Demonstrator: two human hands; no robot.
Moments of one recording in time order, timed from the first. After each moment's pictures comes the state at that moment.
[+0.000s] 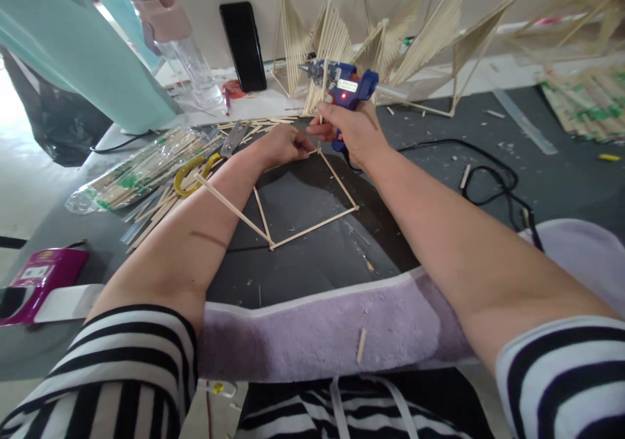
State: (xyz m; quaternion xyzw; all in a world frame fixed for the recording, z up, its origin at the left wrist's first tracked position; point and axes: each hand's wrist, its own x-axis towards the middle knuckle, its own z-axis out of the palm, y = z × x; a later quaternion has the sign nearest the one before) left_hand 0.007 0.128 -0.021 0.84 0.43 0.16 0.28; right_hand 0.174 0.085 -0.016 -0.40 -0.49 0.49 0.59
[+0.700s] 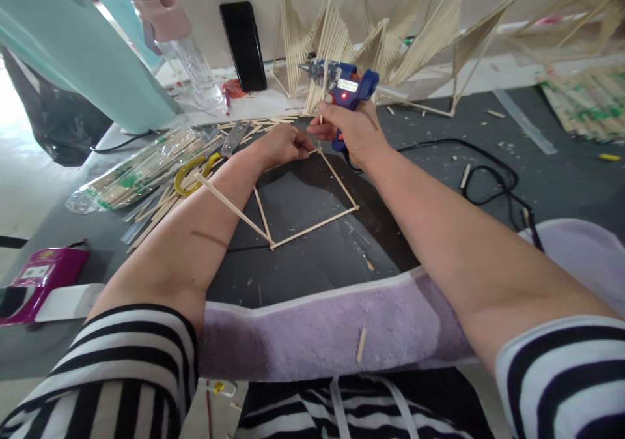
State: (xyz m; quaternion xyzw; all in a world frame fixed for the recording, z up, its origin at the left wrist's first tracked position) left_hand 0.007 0.127 -0.020 0.83 0.44 0.17 0.29; right_hand 0.174 0.087 -0.018 -0.39 -0.50 0.49 0.60
